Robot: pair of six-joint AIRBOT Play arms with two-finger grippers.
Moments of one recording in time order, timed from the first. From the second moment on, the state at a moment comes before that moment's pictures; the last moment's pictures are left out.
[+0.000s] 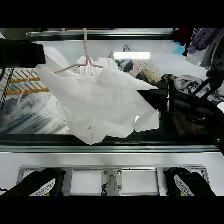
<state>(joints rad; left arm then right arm) -0.33 -1.12 1.88 1.62 -1.48 -1.73 0.02 -0.85 0.79 0.20 1.25 0.07</state>
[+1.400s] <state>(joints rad) -0.68 -1.12 1.85 1.60 -1.37 -1.76 0.09 -0.91 0.78 0.33 1.20 0.08</state>
